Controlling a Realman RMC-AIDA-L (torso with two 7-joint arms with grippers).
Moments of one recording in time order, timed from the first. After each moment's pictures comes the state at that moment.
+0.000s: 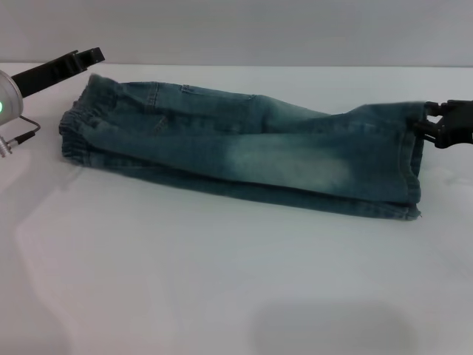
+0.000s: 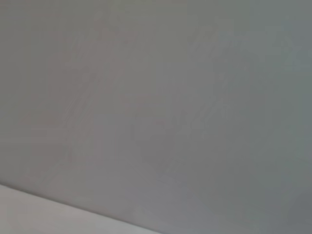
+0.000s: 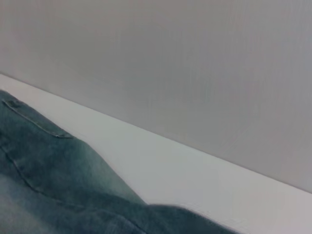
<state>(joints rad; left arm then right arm) -0.65 -2.06 0.65 0.59 1.85 0.84 -1.95 0.63 2.01 -0.54 -0.51 -2.10 -0.95 1.31</state>
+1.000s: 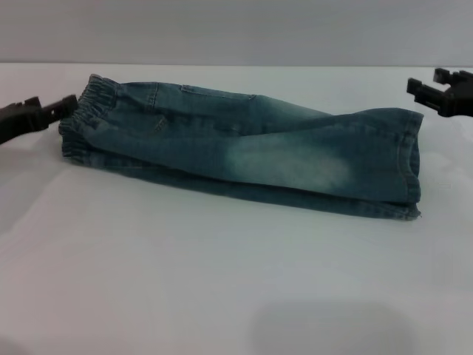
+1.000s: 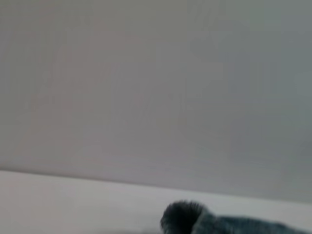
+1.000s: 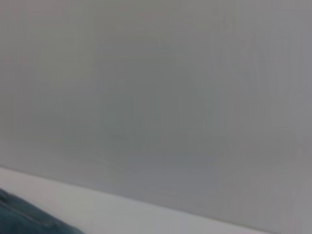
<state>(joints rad) -0.48 -2.03 0.65 0.62 1.81 0.98 -1.64 0.60 2.02 -0.53 -0.51 -1.85 -1.00 1.30</state>
